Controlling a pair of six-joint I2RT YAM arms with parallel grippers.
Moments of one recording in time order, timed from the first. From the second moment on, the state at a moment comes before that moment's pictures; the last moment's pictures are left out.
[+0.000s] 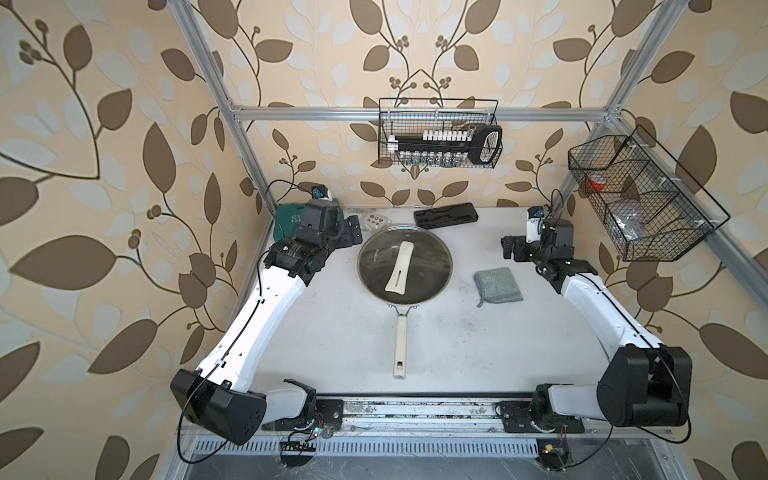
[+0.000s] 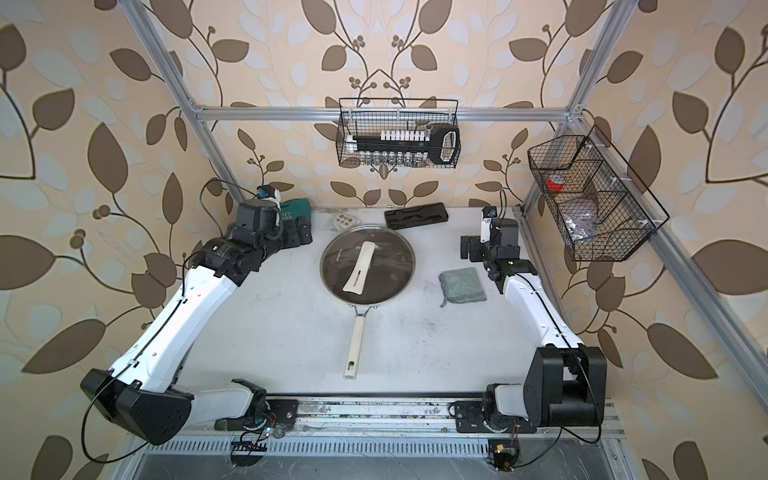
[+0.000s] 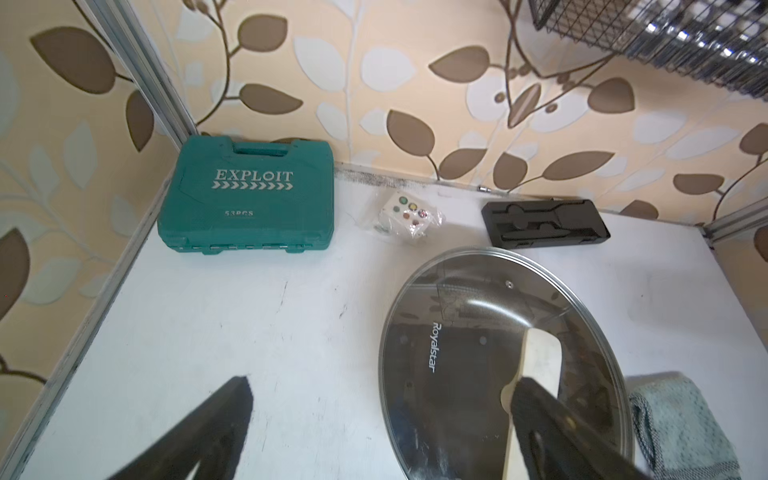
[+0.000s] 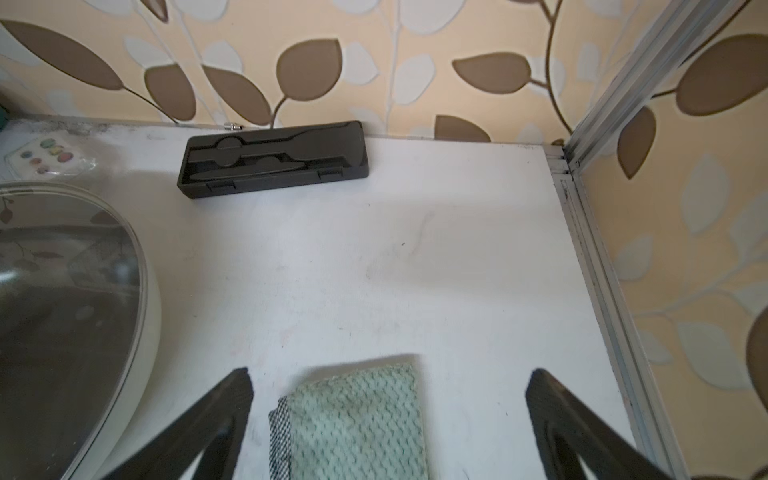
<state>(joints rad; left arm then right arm) -0.33 1.32 1.45 -0.76 -0.24 -0.39 -0.02 1.36 1.07 -0.35 0.04 -0.02</state>
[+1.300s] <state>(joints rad) -0.63 2.07 2.19 -1.28 -0.16 -0.41 -0.02 1.65 1.21 -0.98 -0.09 -0.06</state>
